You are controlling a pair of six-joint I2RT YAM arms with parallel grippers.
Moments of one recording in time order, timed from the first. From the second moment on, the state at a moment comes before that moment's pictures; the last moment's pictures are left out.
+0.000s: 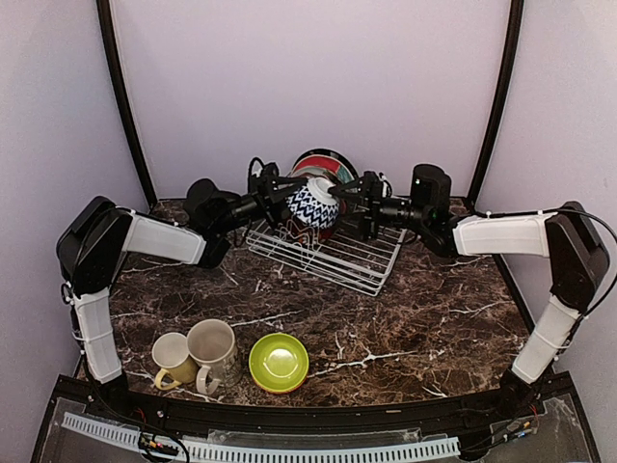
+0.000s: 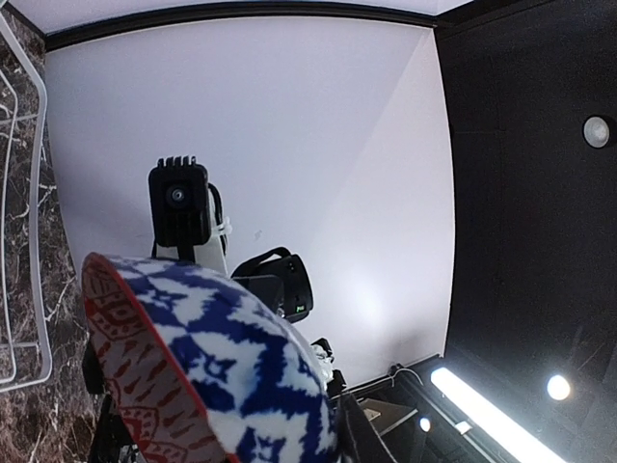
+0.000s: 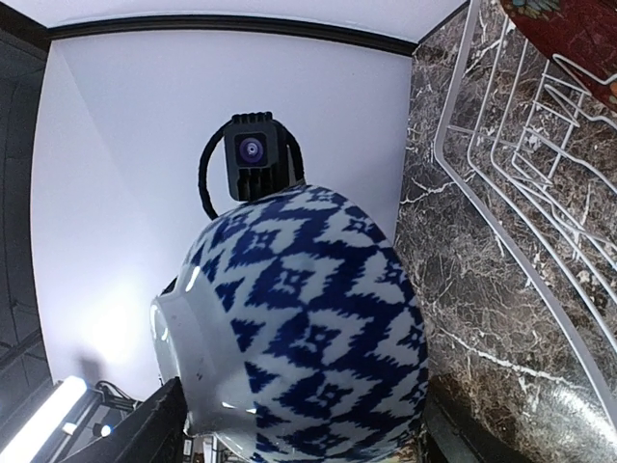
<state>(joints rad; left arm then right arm) -0.59 1.95 1.15 1.27 0.74 -1.83 0.57 1.69 1.07 0.58 -0.75 1.42</state>
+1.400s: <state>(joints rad) -1.44 1.60 1.44 -1.01 -0.34 -0.25 0.49 1.56 1.10 -0.13 -0.42 0.70</state>
